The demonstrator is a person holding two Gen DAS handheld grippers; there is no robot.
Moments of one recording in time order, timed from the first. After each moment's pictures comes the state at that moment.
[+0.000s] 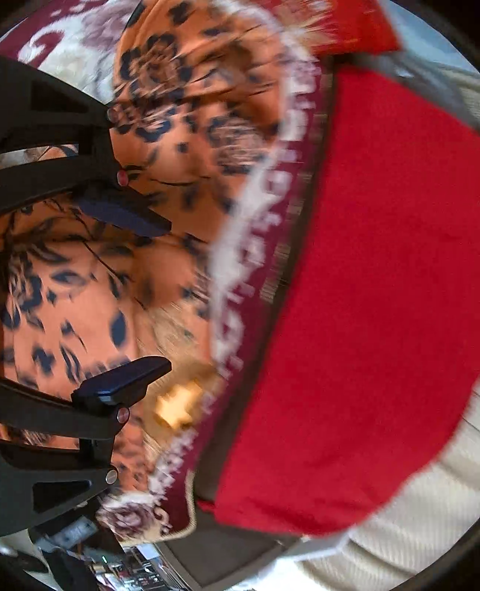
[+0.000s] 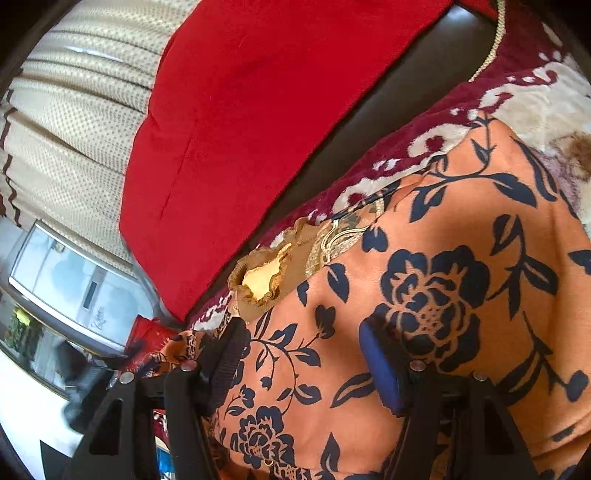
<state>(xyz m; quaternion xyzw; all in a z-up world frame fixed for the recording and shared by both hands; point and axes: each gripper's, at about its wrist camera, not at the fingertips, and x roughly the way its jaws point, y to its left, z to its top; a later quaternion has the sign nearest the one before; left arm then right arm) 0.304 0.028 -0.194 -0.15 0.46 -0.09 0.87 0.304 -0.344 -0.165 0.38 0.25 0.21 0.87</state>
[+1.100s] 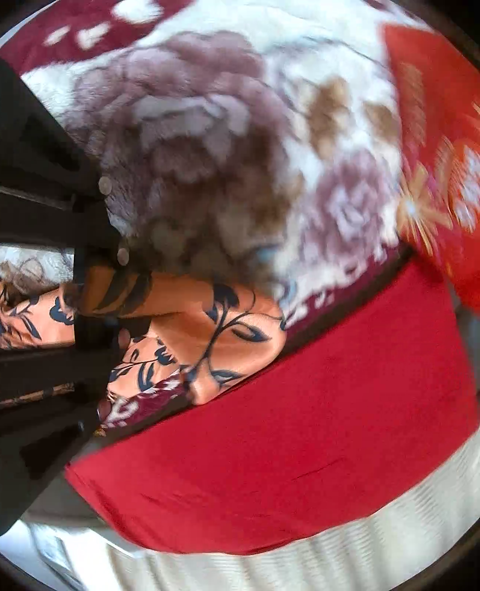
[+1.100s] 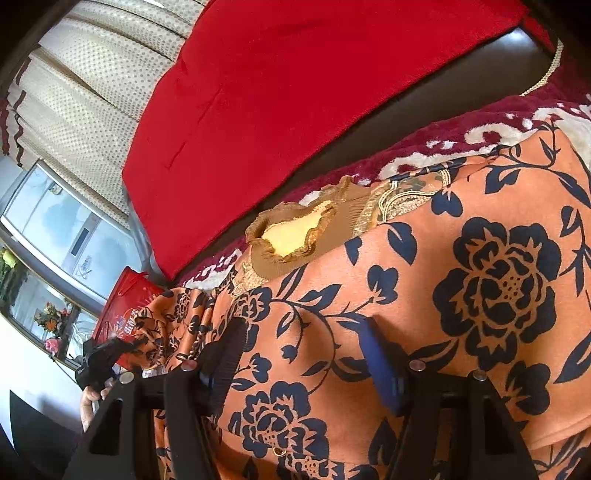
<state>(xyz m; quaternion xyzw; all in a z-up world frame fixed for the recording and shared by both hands) 0.265 0.209 -0.229 -0.42 0.40 0.03 0.82 0.302 -0.285 -0.157 0.29 0.27 0.23 0.89</state>
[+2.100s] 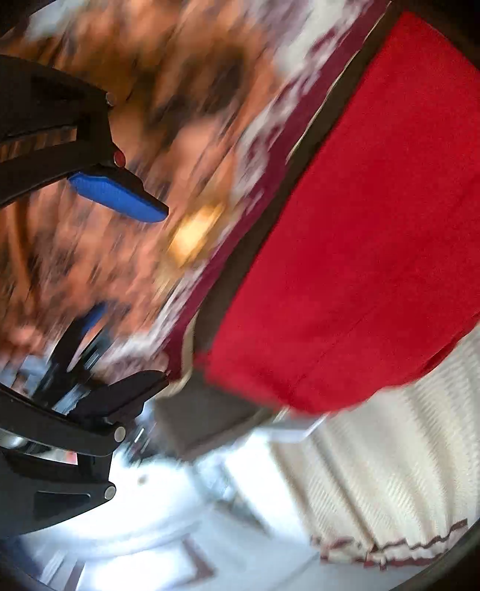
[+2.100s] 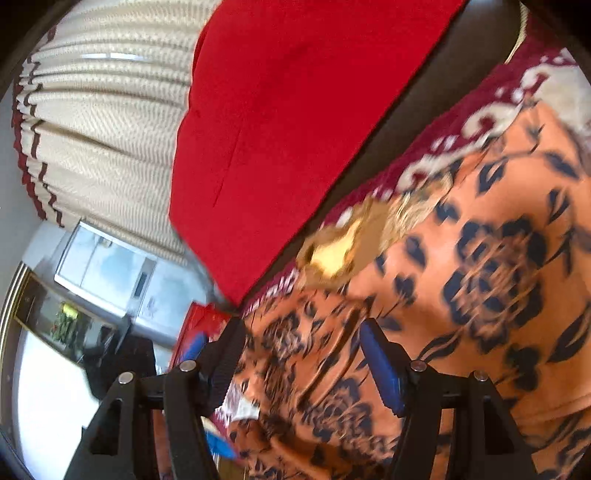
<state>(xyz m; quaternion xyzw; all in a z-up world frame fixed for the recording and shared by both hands) 0.286 -0.011 -0.160 -0.33 0.39 -0.29 0.81 0.291 -0.322 -0.147 0.40 0.25 0.32 0.82</state>
